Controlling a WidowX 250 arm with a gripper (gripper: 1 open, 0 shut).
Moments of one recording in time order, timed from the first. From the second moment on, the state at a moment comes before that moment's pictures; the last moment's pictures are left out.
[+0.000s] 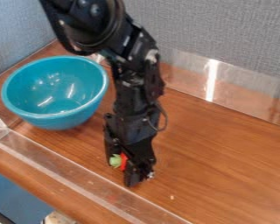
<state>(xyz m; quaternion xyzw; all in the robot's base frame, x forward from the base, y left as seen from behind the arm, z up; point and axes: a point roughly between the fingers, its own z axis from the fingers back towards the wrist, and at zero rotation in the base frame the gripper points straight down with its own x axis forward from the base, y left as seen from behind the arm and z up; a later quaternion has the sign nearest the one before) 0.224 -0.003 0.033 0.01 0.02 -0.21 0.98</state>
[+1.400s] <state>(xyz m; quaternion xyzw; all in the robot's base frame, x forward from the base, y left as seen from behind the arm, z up) 0.234 0.000 0.041 0.00 0.00 -0.18 0.98</state>
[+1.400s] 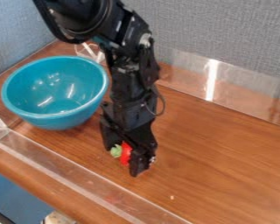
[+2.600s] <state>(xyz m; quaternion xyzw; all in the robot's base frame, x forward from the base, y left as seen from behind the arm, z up) 0.227 0.097 0.114 0.04 -0.04 -0.09 0.99</state>
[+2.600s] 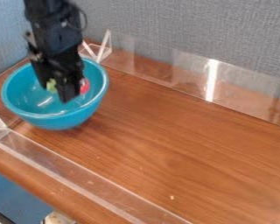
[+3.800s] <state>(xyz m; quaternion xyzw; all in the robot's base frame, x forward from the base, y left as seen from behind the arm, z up) 0.234 0.108 0.150 0.03 -0.05 -0.07 1.00</state>
